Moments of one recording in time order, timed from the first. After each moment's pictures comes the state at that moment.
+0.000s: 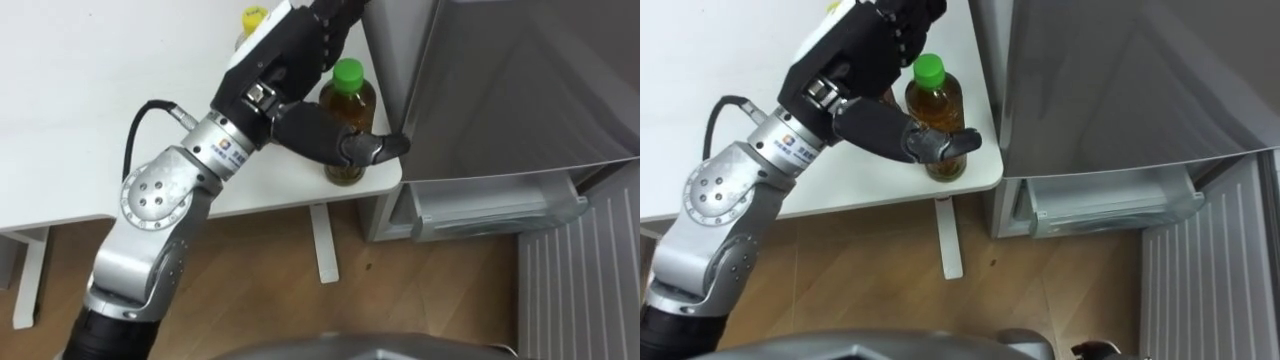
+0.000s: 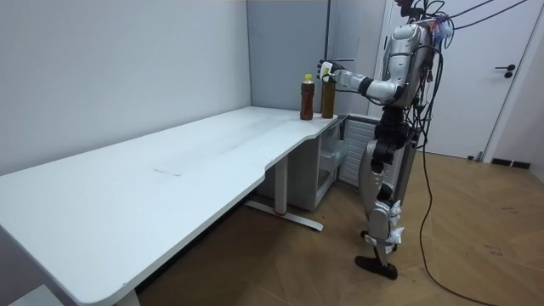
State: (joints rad) left arm 0.04 0.27 -0.24 -0.38 -0.25 0.08 -0.37; right arm 0.00 -0.26 0.17 1.39 -0.24 0.09 0.11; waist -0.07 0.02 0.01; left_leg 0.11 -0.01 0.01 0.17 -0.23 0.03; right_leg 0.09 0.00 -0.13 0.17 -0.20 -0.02
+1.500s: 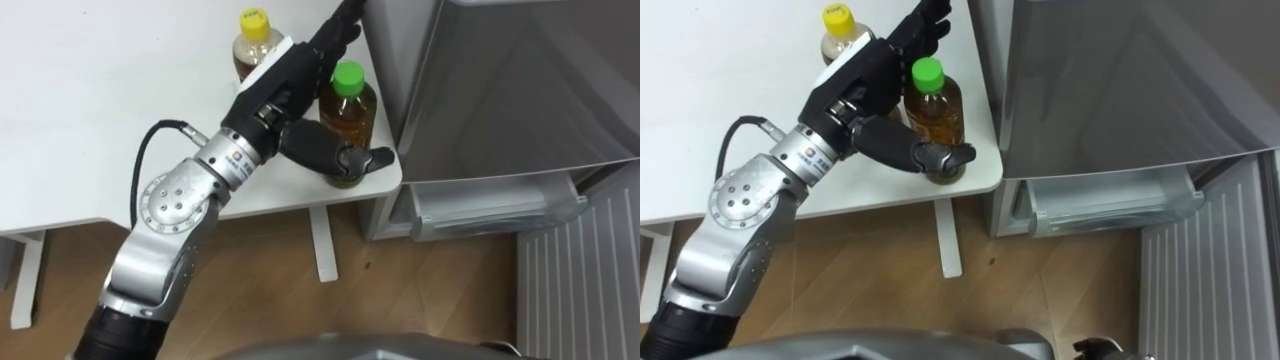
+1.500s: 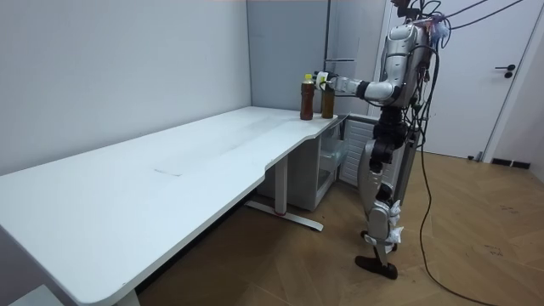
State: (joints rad) left arm 0.05 0.26 -0.26 -0.29 -0.18 0.06 -0.33; right arm 0.00 -0.27 0.18 1.40 -0.24 0.08 0.10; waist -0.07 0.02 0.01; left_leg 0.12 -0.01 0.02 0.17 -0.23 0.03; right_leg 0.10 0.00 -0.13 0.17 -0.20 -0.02
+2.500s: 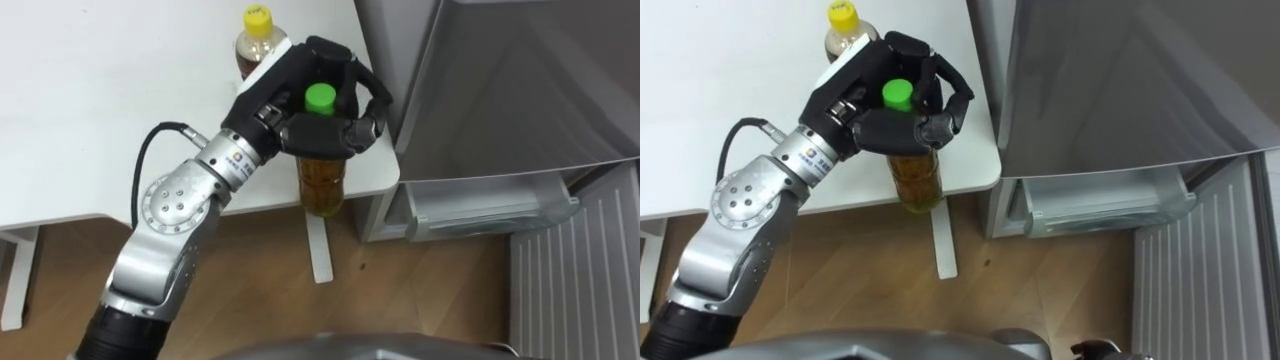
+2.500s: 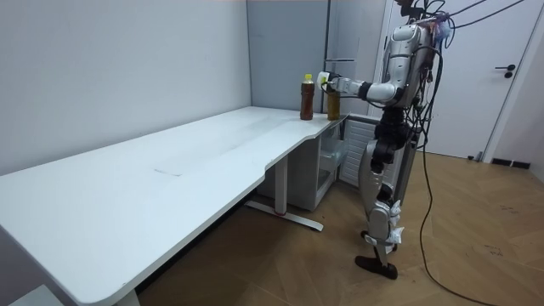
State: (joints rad) left arm 0.05 0.26 -0.26 -0.27 -0.18 0.06 -0.33; right arm 0.00 -0.27 0.18 1.40 -0.24 0.08 0.12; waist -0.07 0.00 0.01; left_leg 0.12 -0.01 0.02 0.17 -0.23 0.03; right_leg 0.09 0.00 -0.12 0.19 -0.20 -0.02
